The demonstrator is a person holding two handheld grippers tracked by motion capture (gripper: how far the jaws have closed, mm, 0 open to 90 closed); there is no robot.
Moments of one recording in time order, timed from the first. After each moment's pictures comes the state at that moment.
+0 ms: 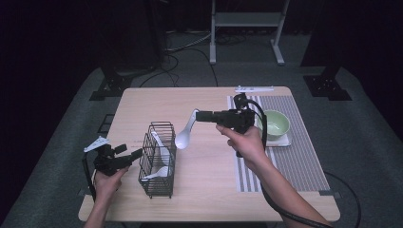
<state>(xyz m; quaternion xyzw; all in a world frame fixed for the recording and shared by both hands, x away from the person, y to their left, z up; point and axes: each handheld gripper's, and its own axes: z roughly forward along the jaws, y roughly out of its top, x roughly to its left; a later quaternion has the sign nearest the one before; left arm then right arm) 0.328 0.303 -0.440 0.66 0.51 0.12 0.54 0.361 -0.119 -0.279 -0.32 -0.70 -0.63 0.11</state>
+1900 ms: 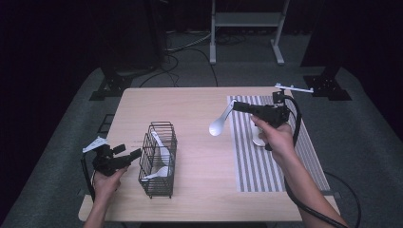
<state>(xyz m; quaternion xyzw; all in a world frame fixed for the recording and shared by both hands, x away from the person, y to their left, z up) 0.328 0.307 -0.440 0.66 0.51 0.13 0.54 0.380 -0.210 -0.294 -0.40 -0.65 -0.64 0.06</state>
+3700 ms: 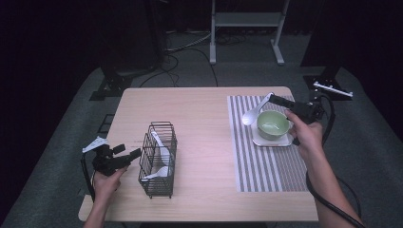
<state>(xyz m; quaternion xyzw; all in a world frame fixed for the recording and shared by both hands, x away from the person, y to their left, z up) 0.328 0.307 -0.440 0.65 0.51 0.13 0.54 0.390 -0.300 -0.305 -0.50 -0.58 -0.64 0.00</state>
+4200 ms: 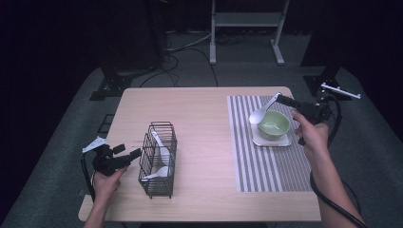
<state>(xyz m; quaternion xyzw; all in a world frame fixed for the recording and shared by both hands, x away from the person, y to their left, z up) 0.328 0.307 -0.440 0.66 0.51 0.13 0.54 0.391 -0.319 -0.310 -0.52 -0.57 -0.64 -0.01</state>
